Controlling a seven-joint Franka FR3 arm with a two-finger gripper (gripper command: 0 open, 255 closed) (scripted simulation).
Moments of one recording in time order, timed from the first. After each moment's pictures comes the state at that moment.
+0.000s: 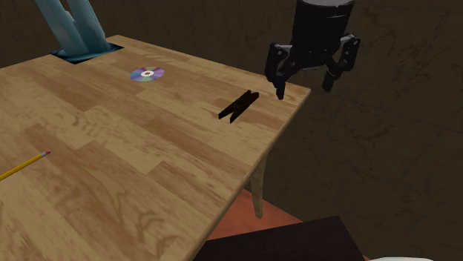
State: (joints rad) arm -0.01 -0.82 -0.07 -2.41 -0.12 1.67 -0.03
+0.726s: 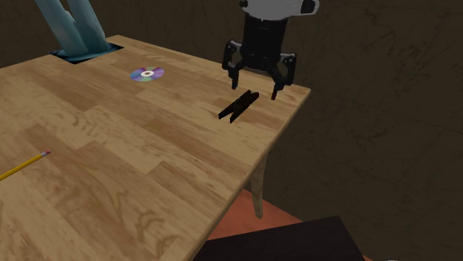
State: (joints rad) arm -0.08 -0.55 0.07 -2.31 0.10 1.81 0.51
